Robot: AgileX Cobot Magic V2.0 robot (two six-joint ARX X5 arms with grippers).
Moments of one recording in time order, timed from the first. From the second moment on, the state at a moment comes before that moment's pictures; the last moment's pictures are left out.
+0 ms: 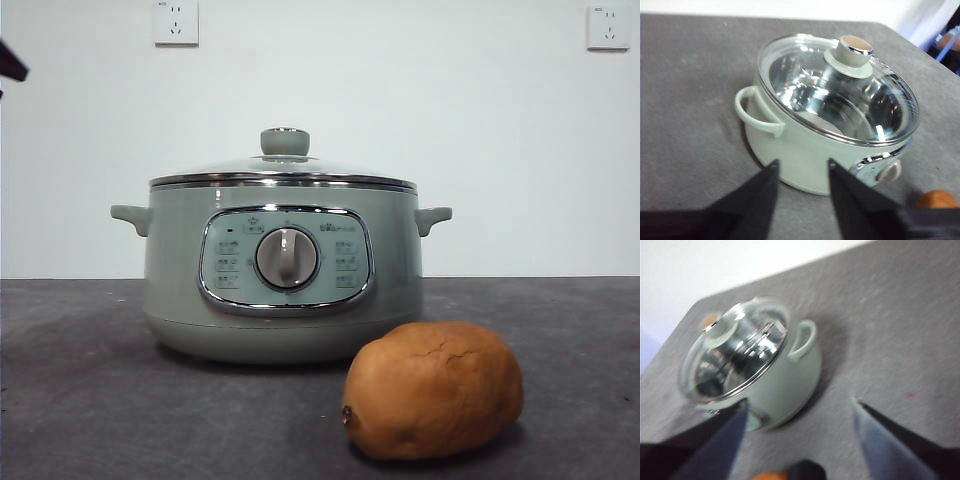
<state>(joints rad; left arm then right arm) -0.05 0.64 0.58 -0.37 0.52 -0.07 -0.04 0.56 0.71 -0.61 -0.55 0.24</state>
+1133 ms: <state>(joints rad) -0.05 0.88 0.77 -0.64 0.81 -0.08 0.57 1.04 0.92 -0.90 -0.30 -0.26</state>
